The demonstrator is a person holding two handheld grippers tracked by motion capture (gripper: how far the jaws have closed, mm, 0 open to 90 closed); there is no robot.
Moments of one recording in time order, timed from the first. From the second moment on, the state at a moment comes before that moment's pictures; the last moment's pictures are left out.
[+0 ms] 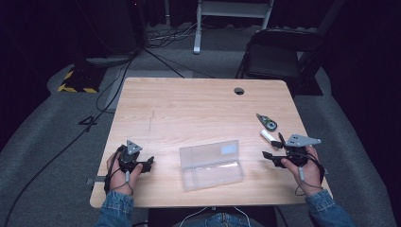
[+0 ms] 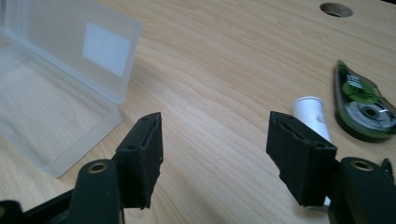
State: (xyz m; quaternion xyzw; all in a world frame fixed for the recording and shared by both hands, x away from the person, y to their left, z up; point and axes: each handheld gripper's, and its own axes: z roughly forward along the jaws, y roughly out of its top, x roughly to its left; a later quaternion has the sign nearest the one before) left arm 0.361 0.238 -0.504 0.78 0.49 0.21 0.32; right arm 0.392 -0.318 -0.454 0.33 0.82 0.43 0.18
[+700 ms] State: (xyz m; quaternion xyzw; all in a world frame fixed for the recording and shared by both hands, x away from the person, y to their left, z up) left arm 0.364 0.242 -0.505 0.77 0.51 0.19 0.32; right arm 0.441 -0.347 -0.447 0.45 0.79 0.37 0.20
